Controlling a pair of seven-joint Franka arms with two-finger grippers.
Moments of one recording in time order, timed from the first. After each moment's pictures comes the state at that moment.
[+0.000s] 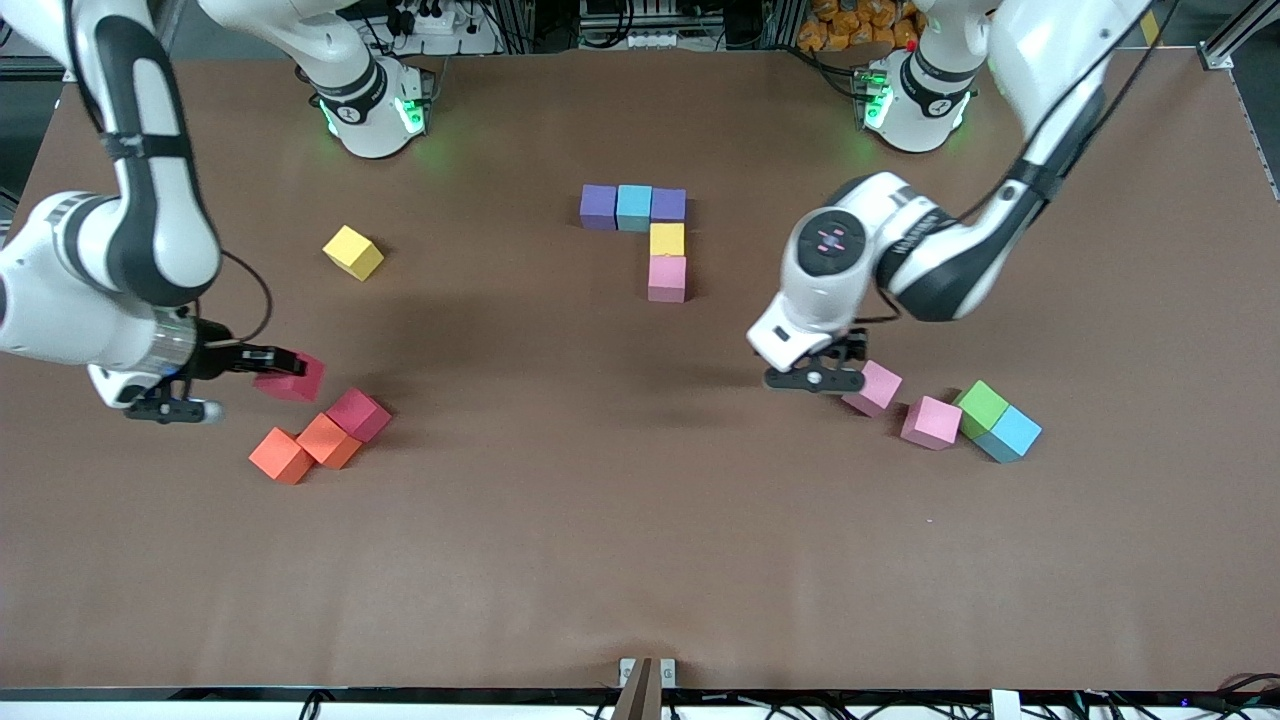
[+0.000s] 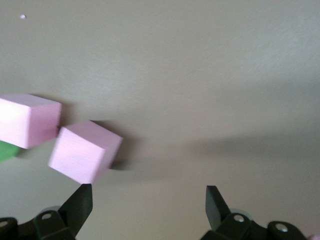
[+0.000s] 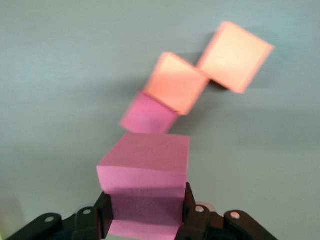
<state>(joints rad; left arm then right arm) 0.19 0.48 -0.77 -1.86 0.51 2.07 -0.62 0.37 0.27 -0.41 -1.92 0.37 1.98 -0.14</state>
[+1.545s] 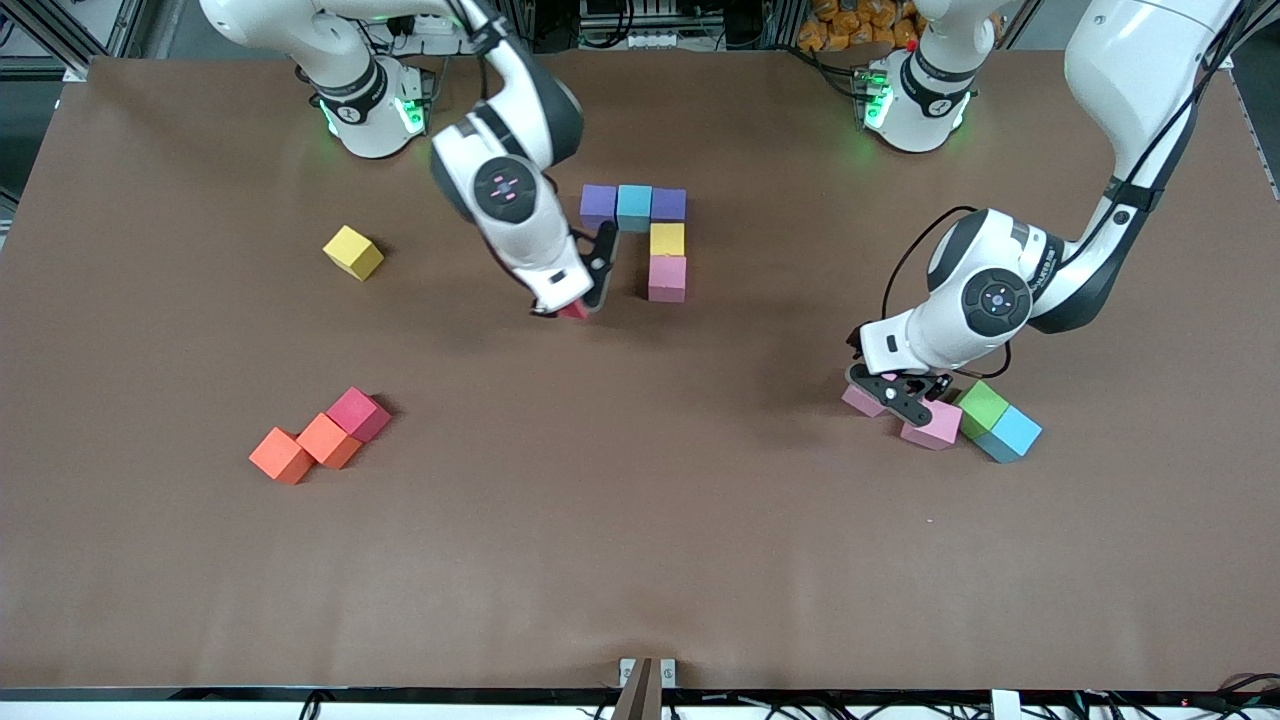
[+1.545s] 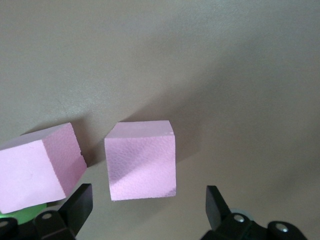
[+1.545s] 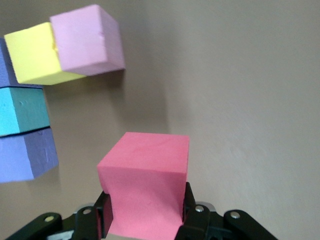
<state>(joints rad) 0.33 0.45 -0.65 -2.04 0.31 2.28 0.15 0.86 0.34 -0.10 -1.96 0.17 2.20 -0.75</state>
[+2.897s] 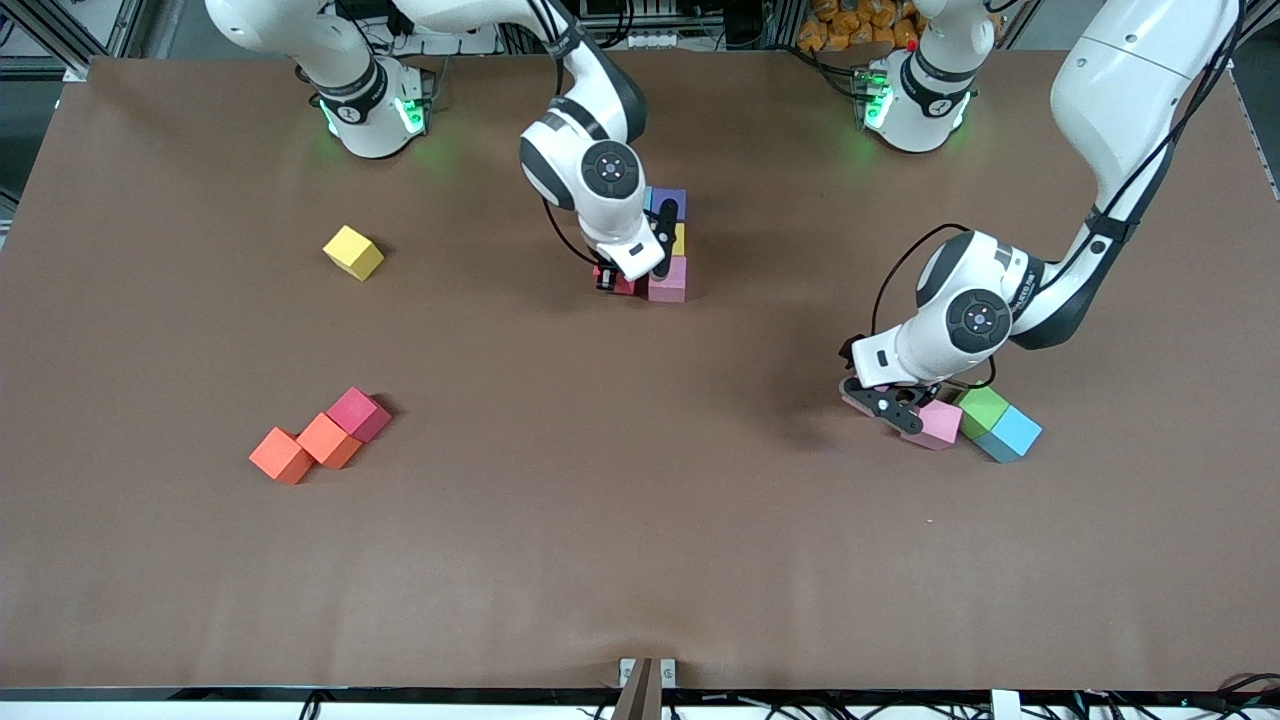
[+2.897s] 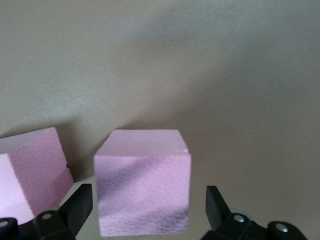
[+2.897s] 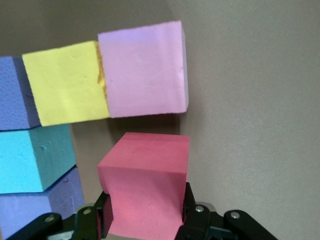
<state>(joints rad) 0.28 0.53 -0.56 -2.04 0.35 2.35 0.09 1.01 0.48 -0.11 -1.89 0.16 2.20 -0.62</state>
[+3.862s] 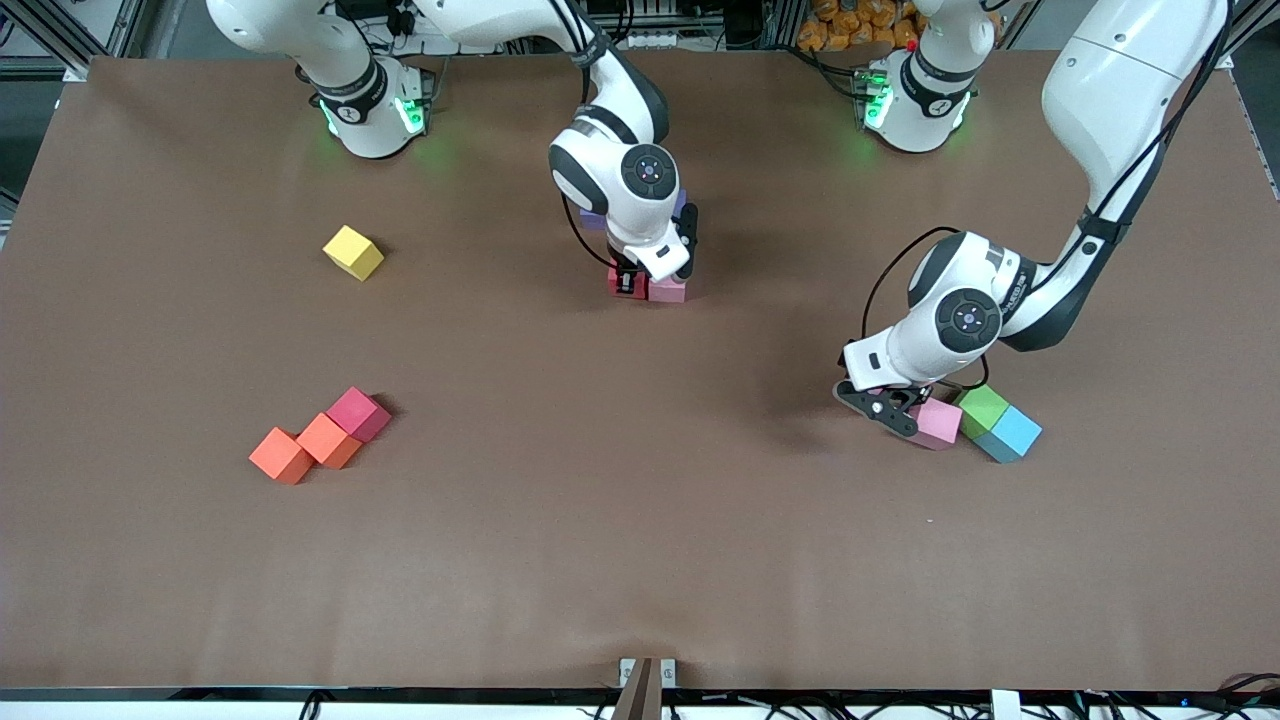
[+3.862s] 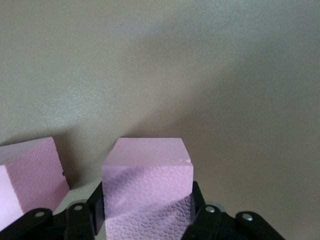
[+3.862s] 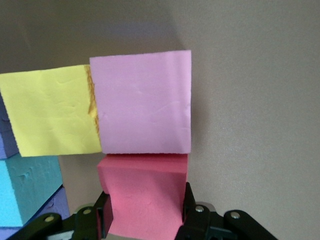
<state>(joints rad) 0.23 0.53 -0.55 -2.02 0.35 2.35 0.05 1.04 0.58 -0.11 -1.79 0.11 2.19 -0.59</state>
